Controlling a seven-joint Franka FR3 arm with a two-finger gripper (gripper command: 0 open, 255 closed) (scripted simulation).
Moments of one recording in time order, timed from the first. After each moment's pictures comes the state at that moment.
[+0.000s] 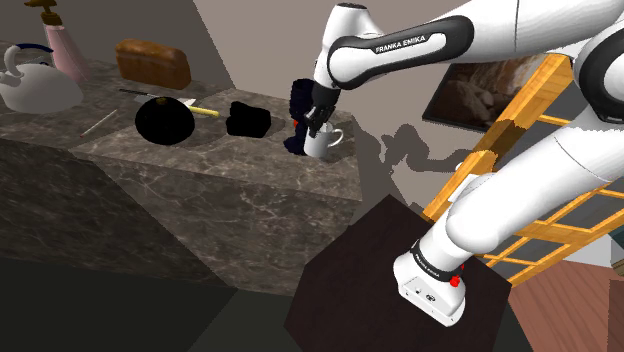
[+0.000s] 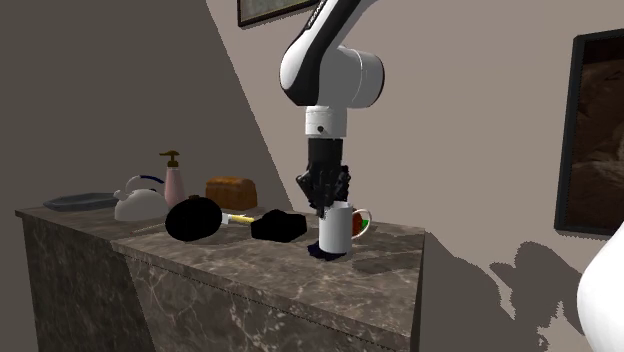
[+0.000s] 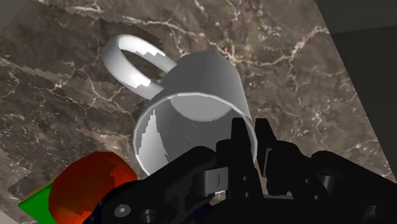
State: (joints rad) arm 0.01 -0.23 0.10 -2.34 0.03 2.17 -0.02
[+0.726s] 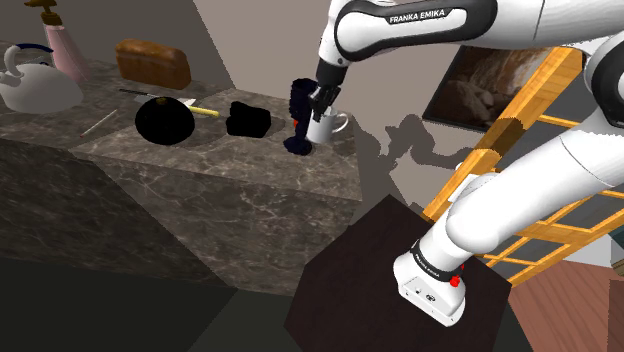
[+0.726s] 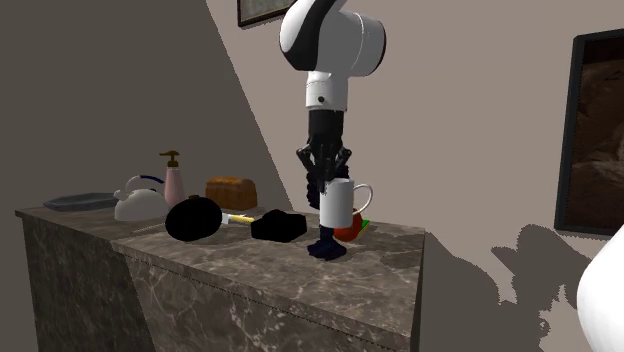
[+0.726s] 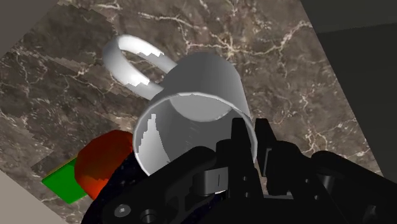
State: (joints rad) arm 0.01 -0.27 0.10 -2.24 0.03 2.02 -0.03
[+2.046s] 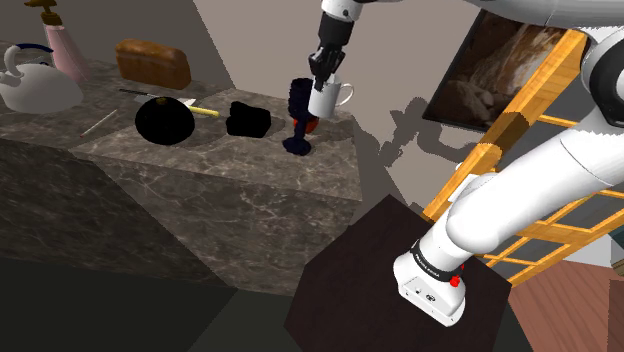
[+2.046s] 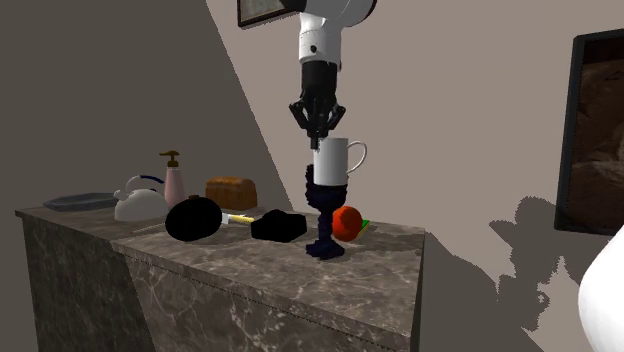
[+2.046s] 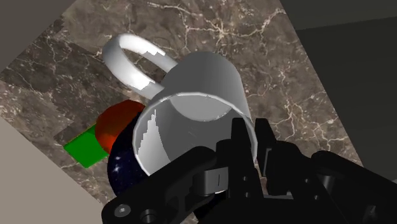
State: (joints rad) arm 0.01 -0.26 0.11 -1.98 0.03 1.78 -0.01
